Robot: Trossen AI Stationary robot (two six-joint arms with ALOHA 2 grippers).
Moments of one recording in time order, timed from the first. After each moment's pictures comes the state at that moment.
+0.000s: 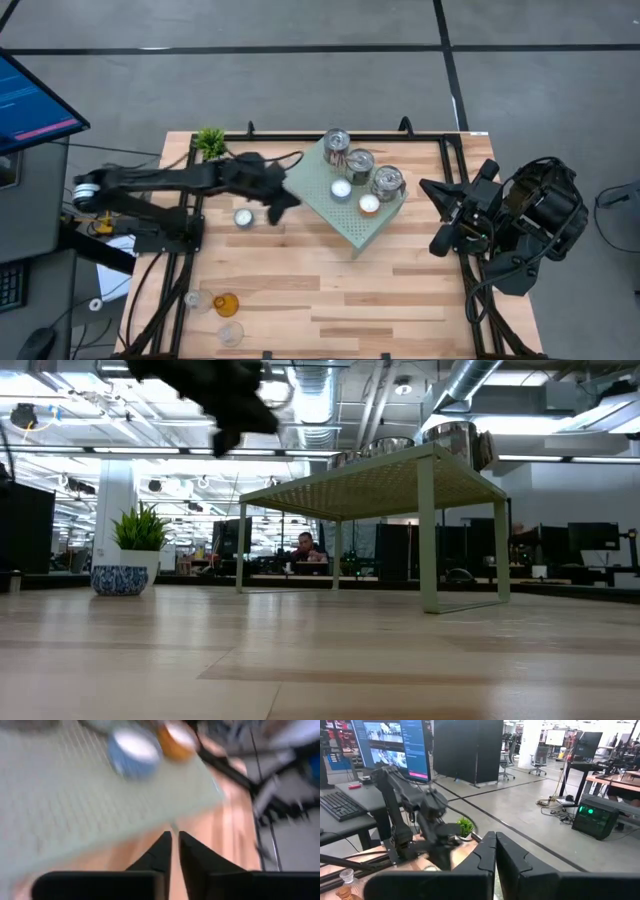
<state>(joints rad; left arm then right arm) 0.14 1.16 0.87 -0.21 0.19 -0.38 0.86 1.51 2.11 -1.56 1.47 0.94</state>
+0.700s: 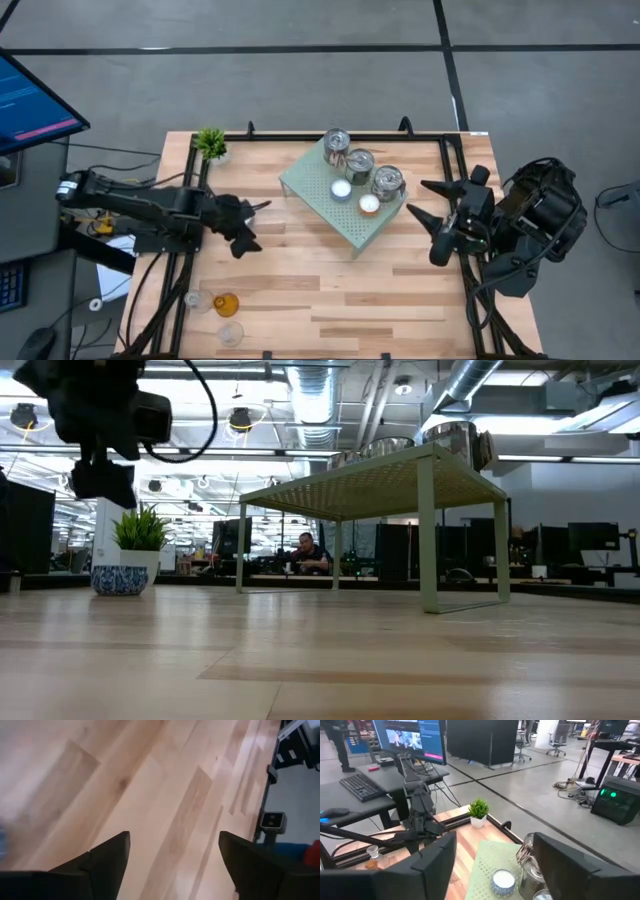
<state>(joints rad) -0.13 0.83 0.54 -0.50 0.16 -0.77 0.86 1.52 2.11 -1.54 1.33 0.94</state>
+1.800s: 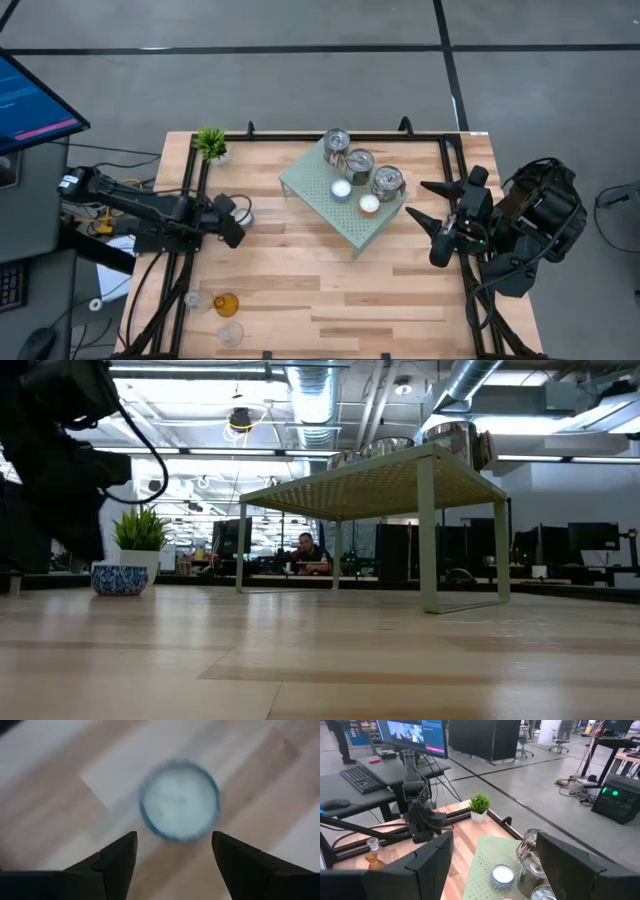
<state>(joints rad) -0.24 0.78 0.39 -0.83 -0.41 -0.95 0.85 1.52 2.11 -1.56 1.30 0.94</state>
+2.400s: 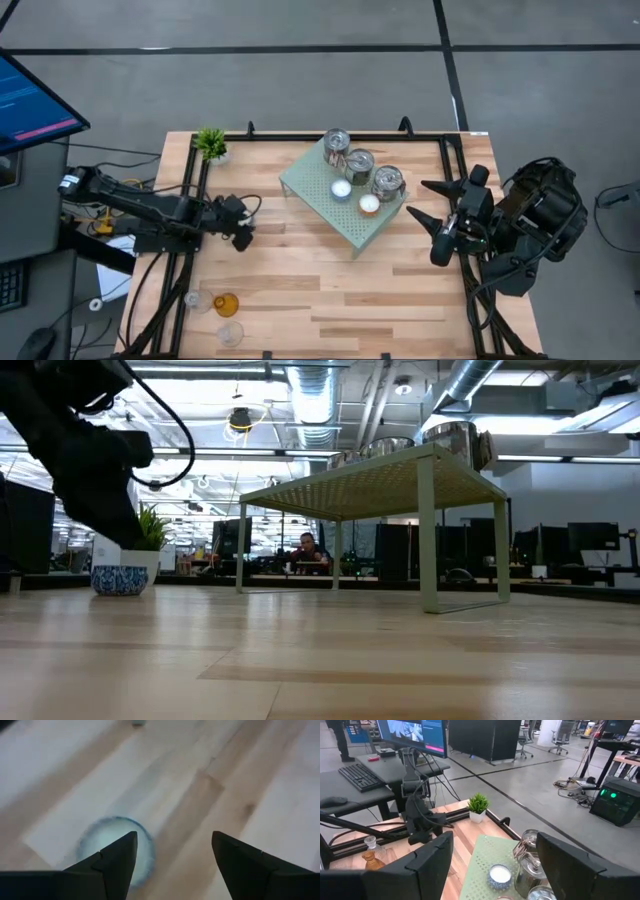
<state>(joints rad) -0.24 0.80 0.39 -0.56 -0.41 -0.74 0.86 1.52 2.11 -1.57 1.30 0.93</state>
